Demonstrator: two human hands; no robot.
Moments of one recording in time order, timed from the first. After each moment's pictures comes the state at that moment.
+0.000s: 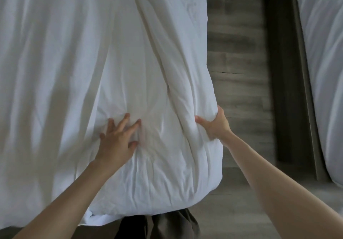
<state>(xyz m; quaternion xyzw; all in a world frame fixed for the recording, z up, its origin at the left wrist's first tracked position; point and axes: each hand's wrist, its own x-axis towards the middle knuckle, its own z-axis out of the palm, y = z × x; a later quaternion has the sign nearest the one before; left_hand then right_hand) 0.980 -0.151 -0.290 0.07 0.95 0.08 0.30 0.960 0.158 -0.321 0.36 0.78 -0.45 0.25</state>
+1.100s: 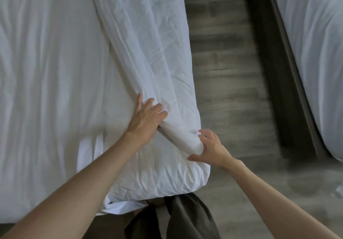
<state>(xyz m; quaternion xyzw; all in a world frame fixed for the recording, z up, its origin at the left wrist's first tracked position) 0.950 -0.067 -0.215 0.34 0.92 -0.11 0.16 1.076 0.158 -0.285 0.08 0.88 -0.32 0.34</state>
